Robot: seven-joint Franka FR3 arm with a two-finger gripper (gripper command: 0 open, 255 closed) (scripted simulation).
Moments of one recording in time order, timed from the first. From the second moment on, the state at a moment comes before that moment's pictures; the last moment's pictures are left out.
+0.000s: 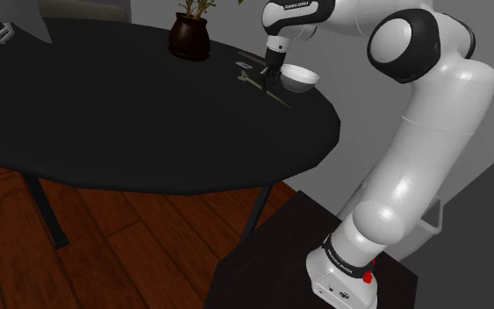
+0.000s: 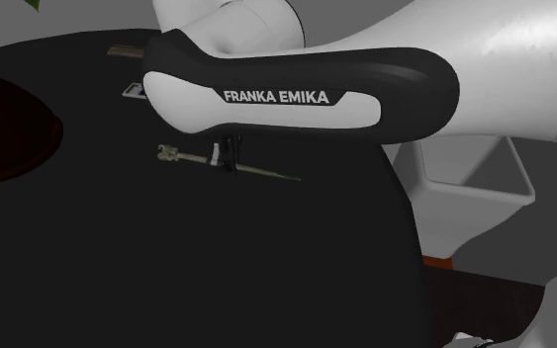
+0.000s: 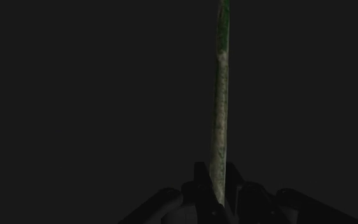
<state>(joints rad) -0.13 0.20 -0.29 -1.67 0.05 1.84 -0.43</state>
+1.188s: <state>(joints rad) -0.14 0.20 -0.29 -1.50 0.04 1.66 -0.43</state>
